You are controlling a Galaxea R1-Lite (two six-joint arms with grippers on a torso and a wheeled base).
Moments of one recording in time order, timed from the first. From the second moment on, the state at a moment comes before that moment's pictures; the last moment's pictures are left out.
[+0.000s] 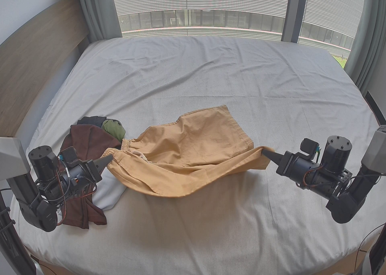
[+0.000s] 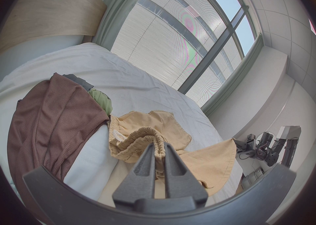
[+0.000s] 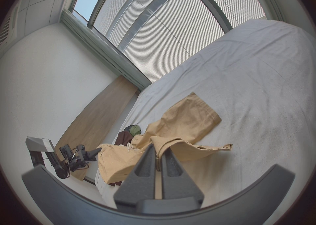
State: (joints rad) left arm -0.03 2.03 -0.32 -1.55 -0.48 -0.44; right arm 0.36 2.00 -0.44 -1.44 0.26 0.58
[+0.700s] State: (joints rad) left arm -0.03 2.06 -0.36 -1.55 -0.40 -0.47; right arm 0.26 1.99 -0.81 -1.15 0.29 0.58
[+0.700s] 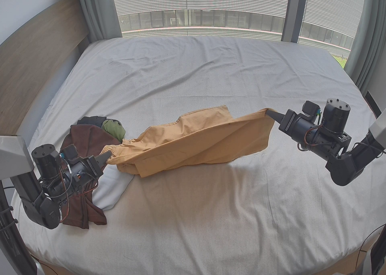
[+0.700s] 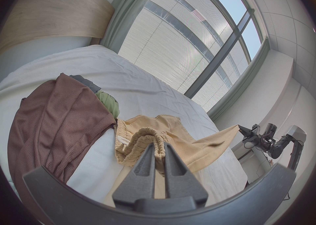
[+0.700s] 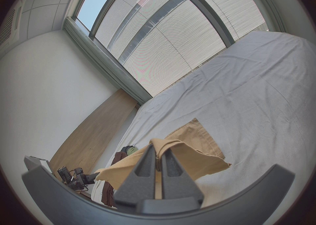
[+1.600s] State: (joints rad) left arm -0.04 2.12 -0.45 -1.55 -0.29 -0.53; right arm 0.22 2.06 -1.06 -0.92 0.29 0.58
